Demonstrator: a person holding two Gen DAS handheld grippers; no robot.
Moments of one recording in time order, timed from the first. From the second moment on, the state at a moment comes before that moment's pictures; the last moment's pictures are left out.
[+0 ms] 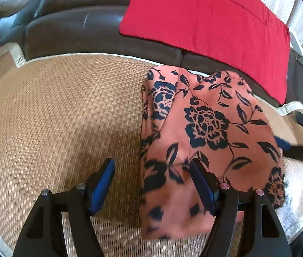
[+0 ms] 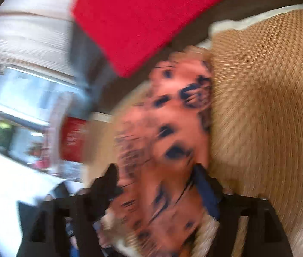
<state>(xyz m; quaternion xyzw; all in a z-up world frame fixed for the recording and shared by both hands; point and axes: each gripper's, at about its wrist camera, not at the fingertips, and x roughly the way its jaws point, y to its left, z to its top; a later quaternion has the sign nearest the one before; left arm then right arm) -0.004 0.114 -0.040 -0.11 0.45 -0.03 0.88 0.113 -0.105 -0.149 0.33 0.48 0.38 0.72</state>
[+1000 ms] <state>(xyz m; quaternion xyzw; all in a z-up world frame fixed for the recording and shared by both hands) 0.008 0.146 0.001 -0.14 0.40 0.01 0.90 0.202 -0.383 -0.150 0.48 0.28 0.35 0.75</state>
